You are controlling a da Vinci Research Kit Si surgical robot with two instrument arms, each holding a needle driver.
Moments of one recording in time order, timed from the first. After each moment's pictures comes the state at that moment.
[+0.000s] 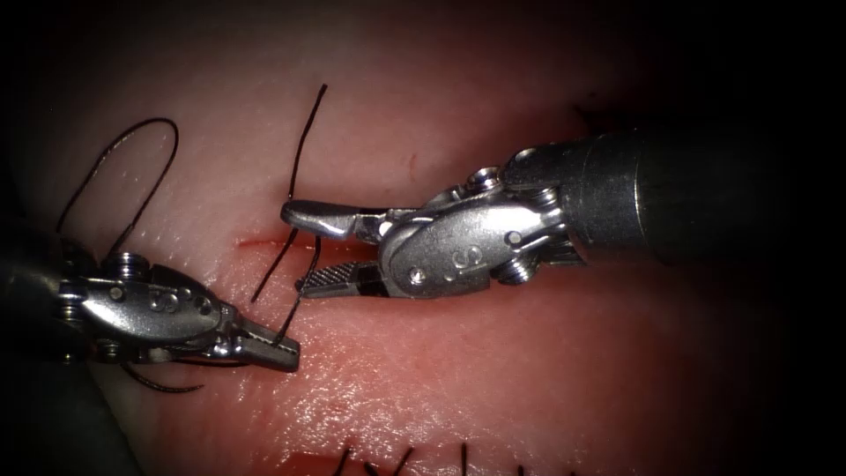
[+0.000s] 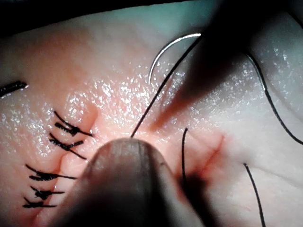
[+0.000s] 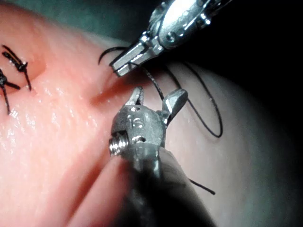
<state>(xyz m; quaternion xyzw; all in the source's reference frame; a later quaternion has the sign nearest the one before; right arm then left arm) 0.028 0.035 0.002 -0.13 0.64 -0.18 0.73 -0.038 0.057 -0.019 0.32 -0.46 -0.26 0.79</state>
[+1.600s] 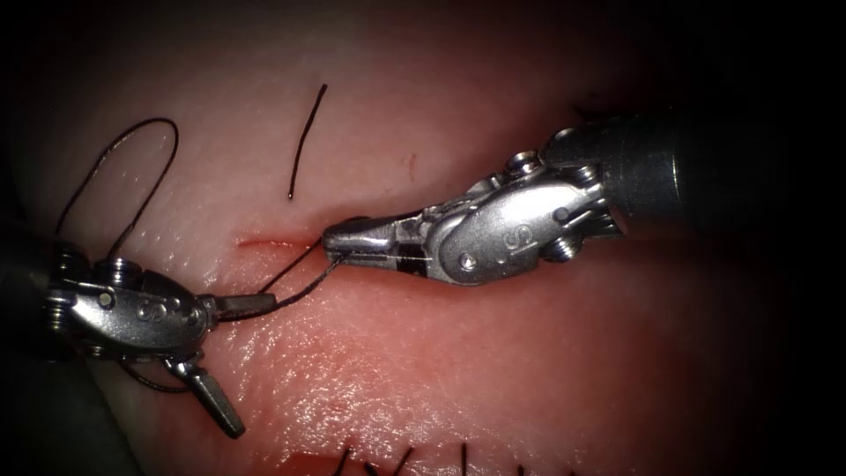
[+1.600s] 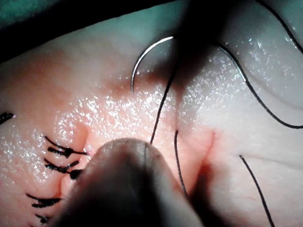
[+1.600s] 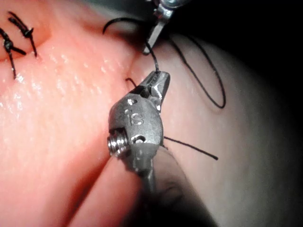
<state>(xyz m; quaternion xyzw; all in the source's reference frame) 0.024 0.037 0.003 -0.09 0.66 -0.18 0.73 -0.035 0.056 -0.018 0.29 -0.42 -0.18 0.84</state>
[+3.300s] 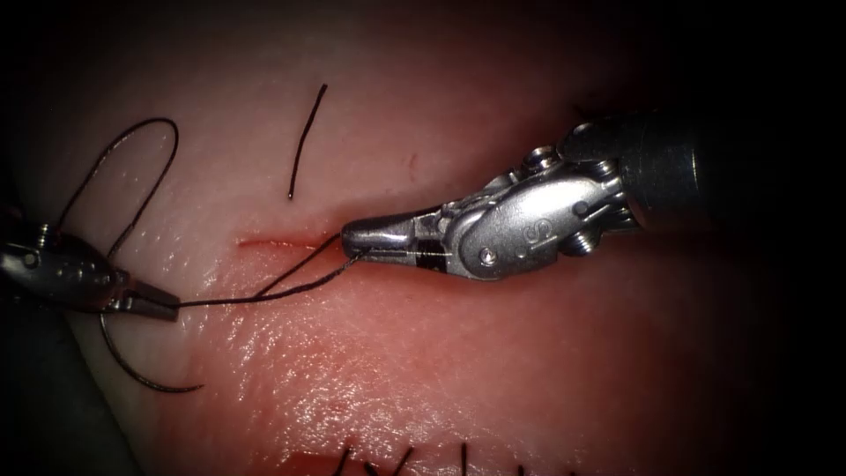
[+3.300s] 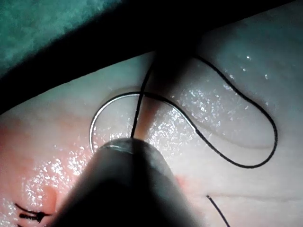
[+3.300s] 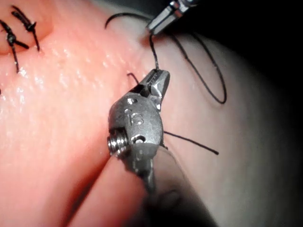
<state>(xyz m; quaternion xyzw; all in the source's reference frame) 0.023 0.038 0.003 -0.09 0.66 -0.18 0.72 -0.027 0.056 -0.013 0.19 -0.37 -0.15 0.90</state>
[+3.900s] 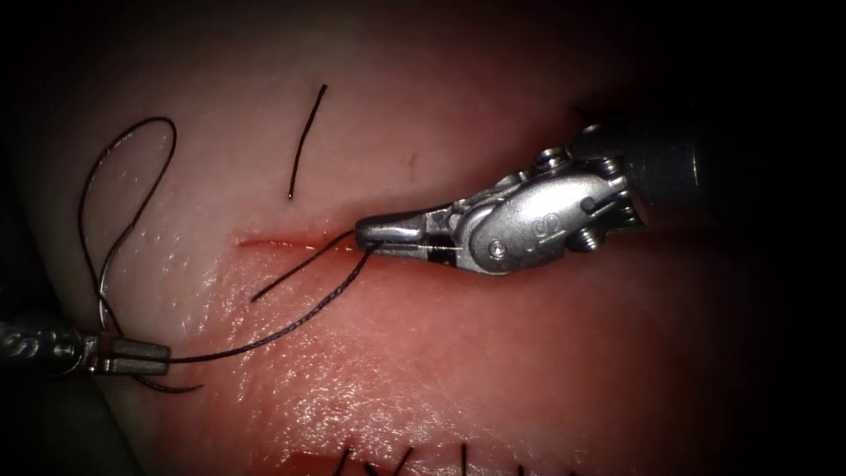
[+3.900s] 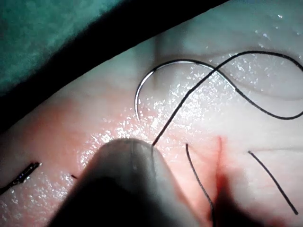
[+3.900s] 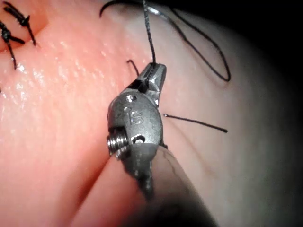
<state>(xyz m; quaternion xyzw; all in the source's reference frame) 0.023 0.038 0.005 -0.05 0.66 -0.13 0.74 -0.029 0.054 -0.025 0.12 -0.45 -0.15 0.87</state>
